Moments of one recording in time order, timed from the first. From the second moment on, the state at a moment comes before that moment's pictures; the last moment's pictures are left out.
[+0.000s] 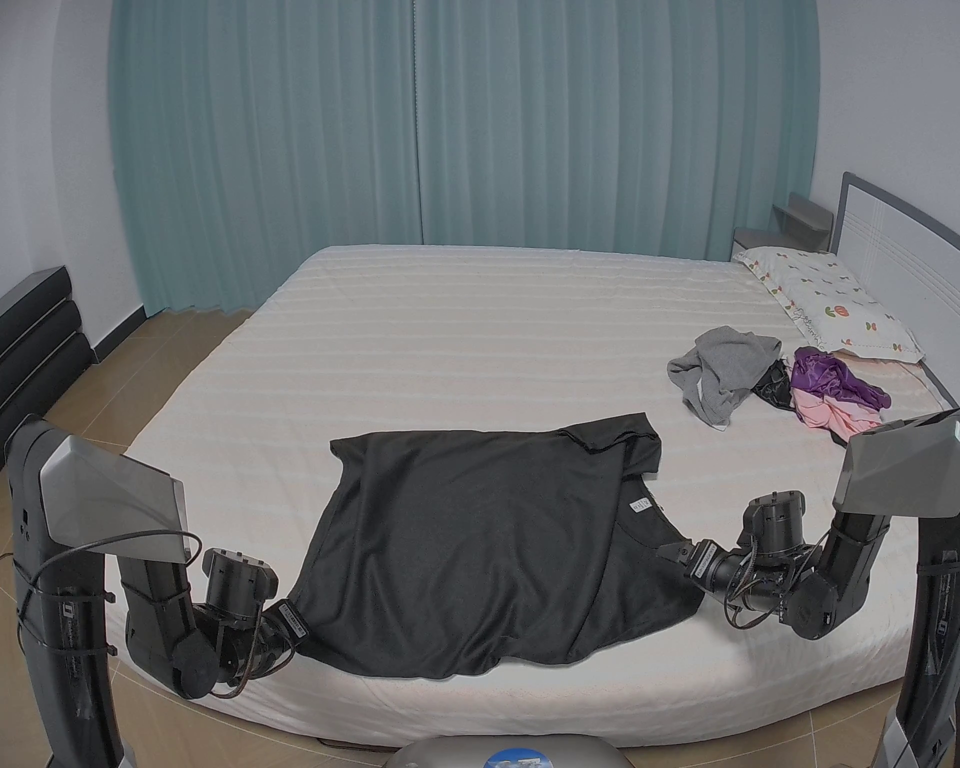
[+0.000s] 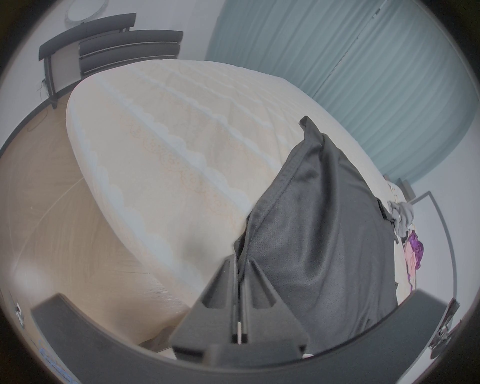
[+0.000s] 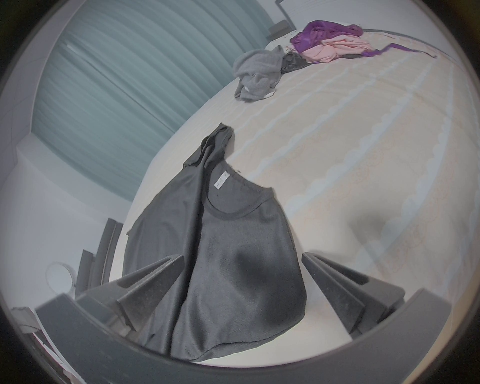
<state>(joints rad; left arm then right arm) -0.24 2.31 -0.31 -1.12 0.16 -0.85 0.23 2.31 -0.51 -1.12 0.05 0.78</state>
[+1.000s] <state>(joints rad) -0.14 2.27 -0.33 -1.23 0.16 -0.92 0.24 2.32 -0.79 -0.90 0.04 0.69</state>
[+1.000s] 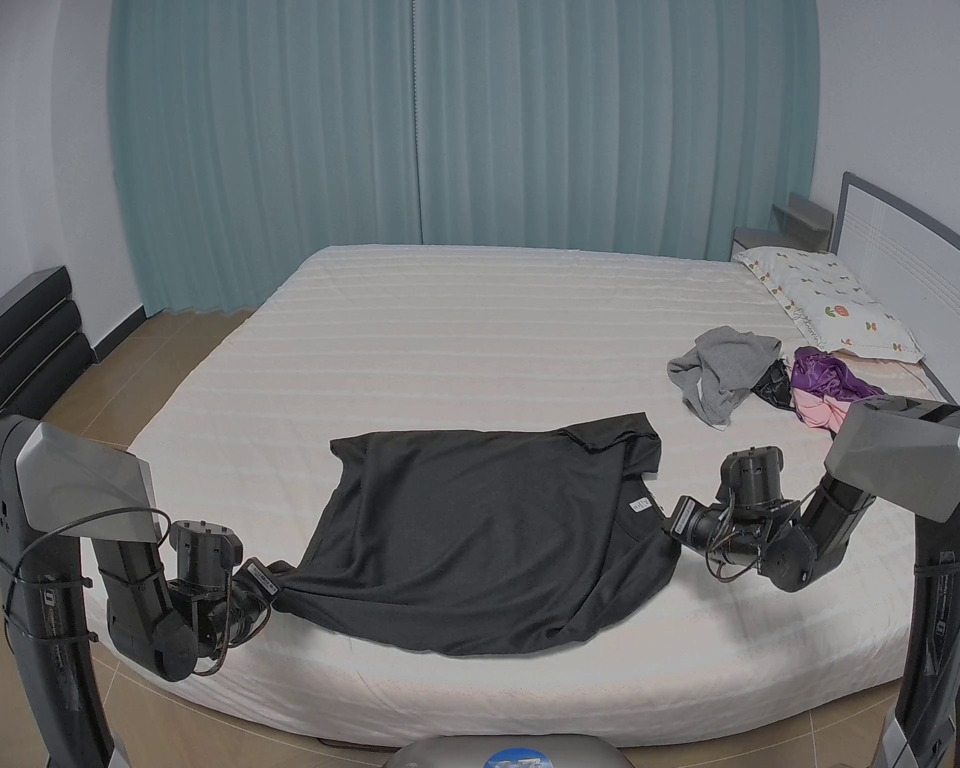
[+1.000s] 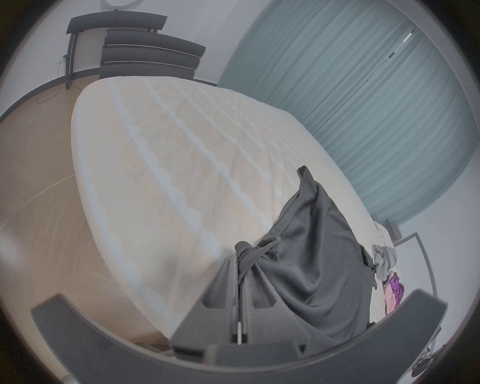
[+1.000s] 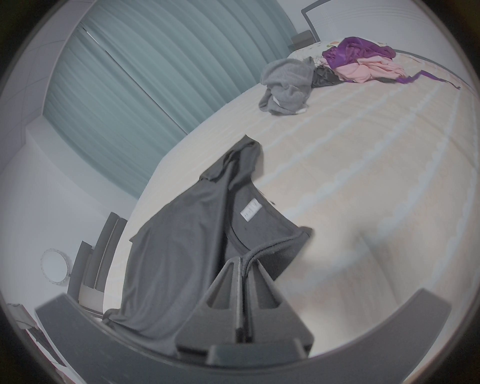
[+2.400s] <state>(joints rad) -0.08 2.36 -0.39 -1.29 0.17 -0.99 0.24 2.52 -1.20 -0.75 -0.01 0.65</state>
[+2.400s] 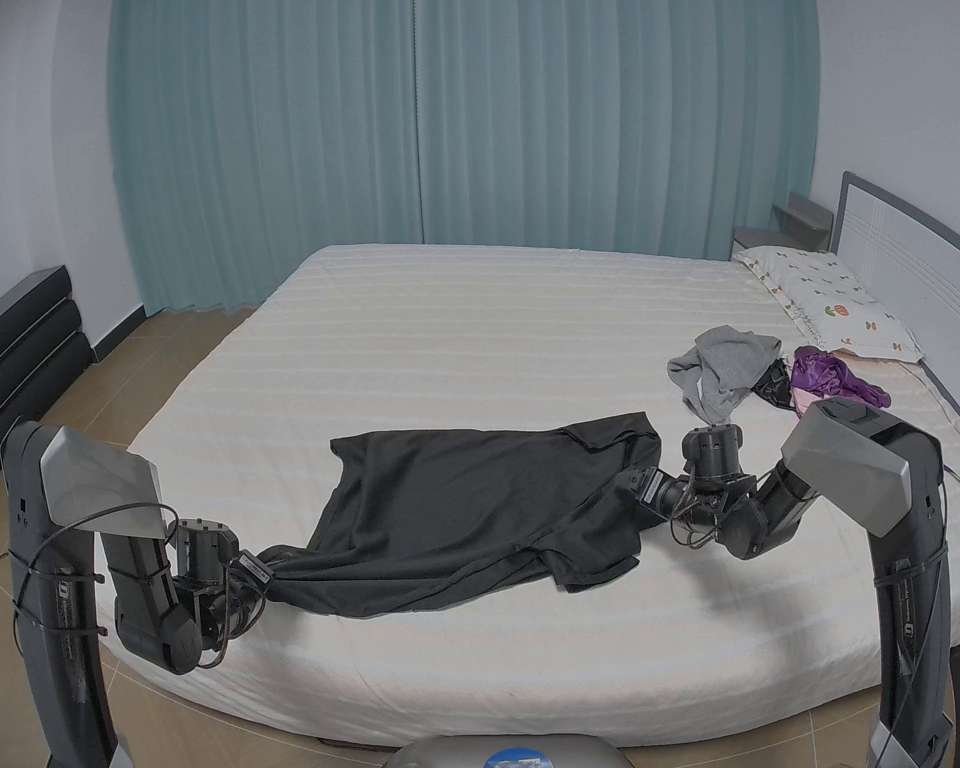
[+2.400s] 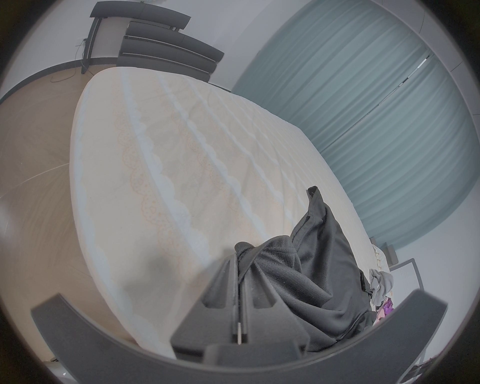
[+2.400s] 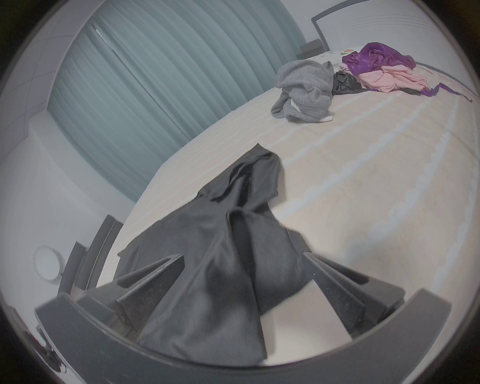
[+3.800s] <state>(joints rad) -0.09 2.35 -0.38 -1.29 0.16 -0.99 0.34 2.44 -0.85 -0.92 0.09 0.41</state>
